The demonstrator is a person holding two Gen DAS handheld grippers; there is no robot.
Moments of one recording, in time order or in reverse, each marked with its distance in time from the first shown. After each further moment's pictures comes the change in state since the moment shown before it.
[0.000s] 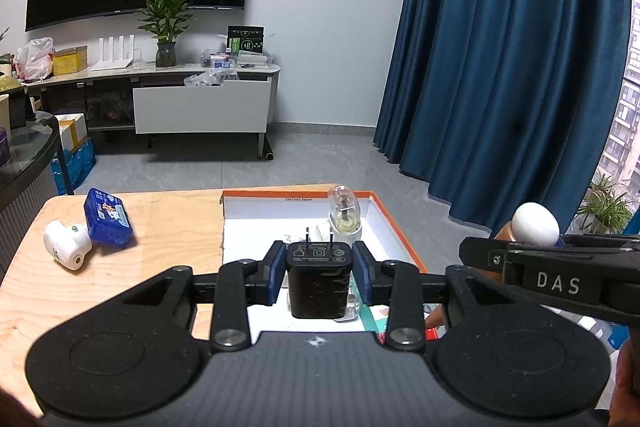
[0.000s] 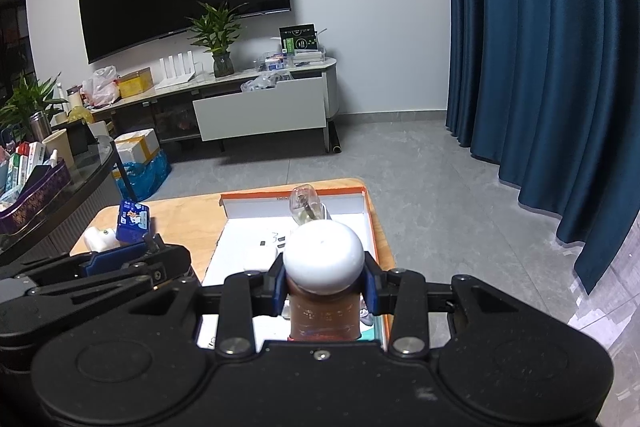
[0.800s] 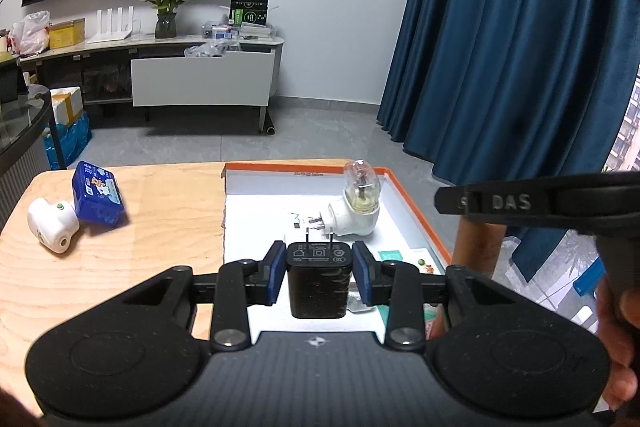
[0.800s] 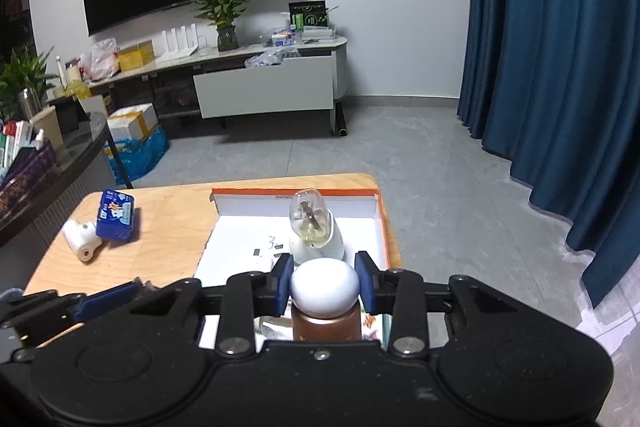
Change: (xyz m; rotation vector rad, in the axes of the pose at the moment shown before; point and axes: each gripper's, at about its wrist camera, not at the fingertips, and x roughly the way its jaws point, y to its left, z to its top) left arm 0.033 0.015 -0.002 -0.029 0.078 -0.005; right arm 0.073 0.008 0.033 -0.057 0.079 0.006
